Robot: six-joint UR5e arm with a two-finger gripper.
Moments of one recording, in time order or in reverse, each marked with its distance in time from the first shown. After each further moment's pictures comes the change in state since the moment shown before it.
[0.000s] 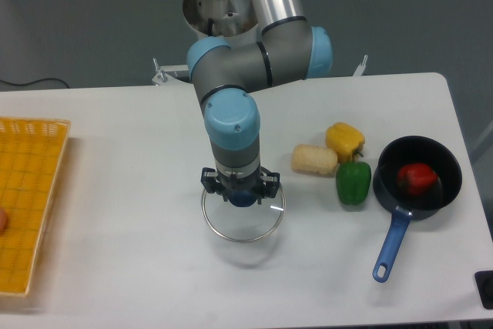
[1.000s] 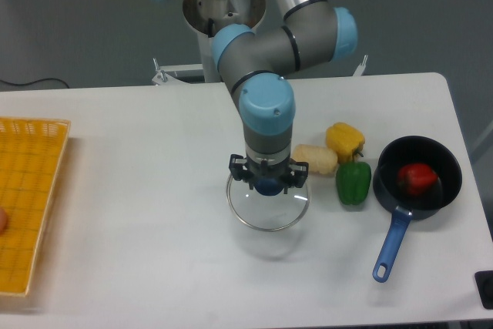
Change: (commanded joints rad) arm 0.104 0.037 -0.024 -0.028 0.012 0.135
